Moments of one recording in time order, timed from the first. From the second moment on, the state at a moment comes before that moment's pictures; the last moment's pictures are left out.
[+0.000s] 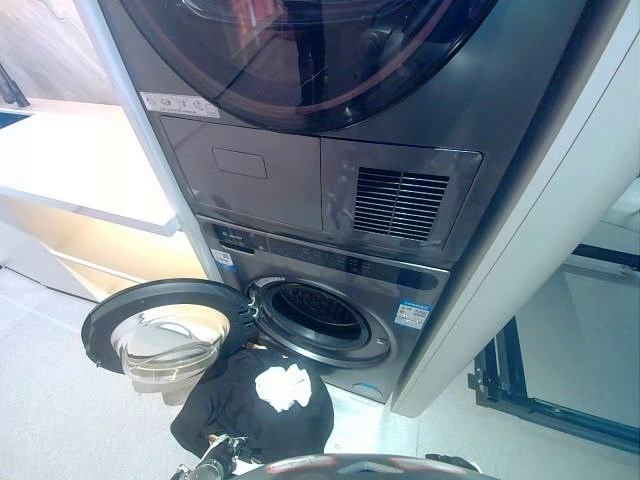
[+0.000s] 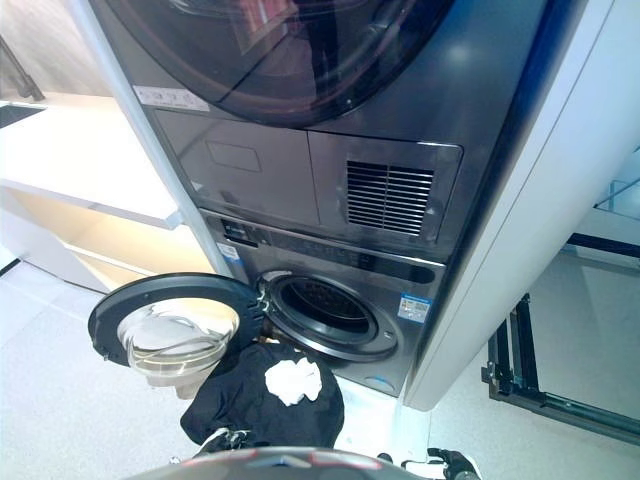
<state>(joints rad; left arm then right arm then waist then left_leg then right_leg) 0.01 0.21 -0.34 1.32 0.10 -0.16 -0.01 0.04 -0.27 0.25 1.38 0.14 -0.12 0.02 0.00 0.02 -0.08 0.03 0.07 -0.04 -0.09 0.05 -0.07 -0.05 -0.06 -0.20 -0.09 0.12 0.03</state>
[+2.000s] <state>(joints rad) -1.06 0.49 -0.91 1.25 0.61 -0.04 0.41 -0.34 -0.41 0.23 1.35 0.42 -0.26 -0.17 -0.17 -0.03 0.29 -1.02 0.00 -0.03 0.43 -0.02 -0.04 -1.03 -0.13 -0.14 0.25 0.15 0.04</state>
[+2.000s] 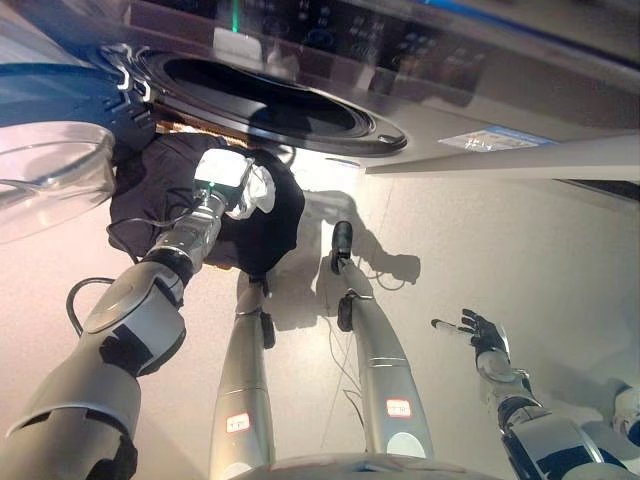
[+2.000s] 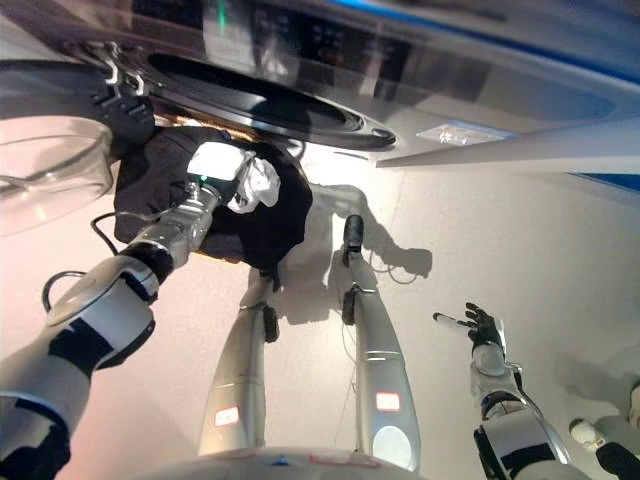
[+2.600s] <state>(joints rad) -1.16 0.52 -0.95 1.27 0.57 -0.05 0.41 -0.36 -0.36 0.23 1.33 0.53 -0.29 -0.18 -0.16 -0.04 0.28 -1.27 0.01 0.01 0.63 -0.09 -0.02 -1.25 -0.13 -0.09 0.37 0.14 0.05</state>
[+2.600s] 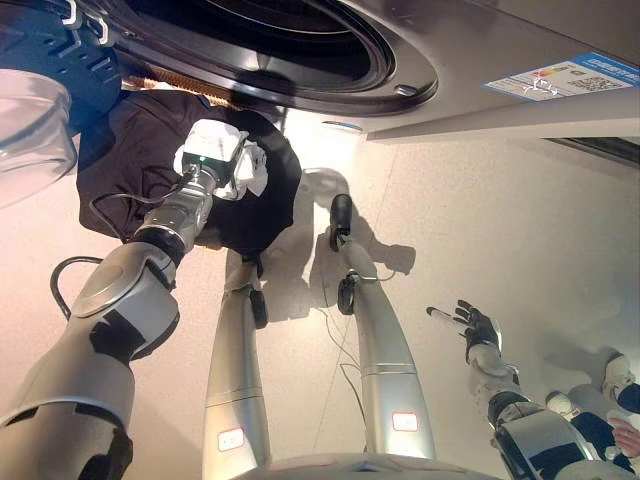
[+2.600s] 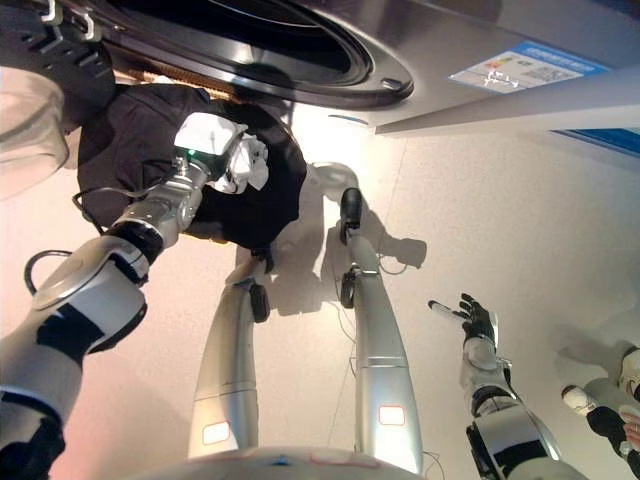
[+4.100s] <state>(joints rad) -0.93 0.12 -0.12 1.18 -1.00 -0.29 0.37 -0.47 -0.31 0.24 1.28 0.58 -0.24 -0.22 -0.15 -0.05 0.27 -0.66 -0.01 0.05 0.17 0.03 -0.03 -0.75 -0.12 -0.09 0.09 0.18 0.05</state>
